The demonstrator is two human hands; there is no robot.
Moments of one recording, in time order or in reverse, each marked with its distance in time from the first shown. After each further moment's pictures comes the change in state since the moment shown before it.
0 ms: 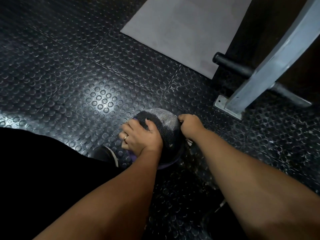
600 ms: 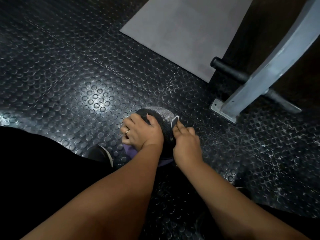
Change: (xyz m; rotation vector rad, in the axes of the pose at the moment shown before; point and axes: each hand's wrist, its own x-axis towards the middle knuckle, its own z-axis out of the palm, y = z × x) left_hand 0.006 0.016 0.009 0.052 -0.037 0.000; right_hand -0.082 -0.021 0.021 -0.143 0.262 -0.136
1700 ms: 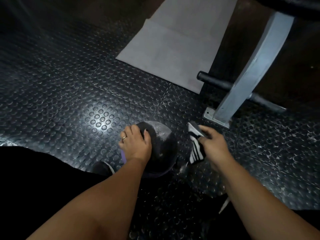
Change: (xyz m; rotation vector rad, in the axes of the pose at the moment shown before) left_hand 0.015 -0.030 -0.024 0.124 -0.191 0.465; right_hand -0.015 0.062 -0.061 1.040 0.119 0.499
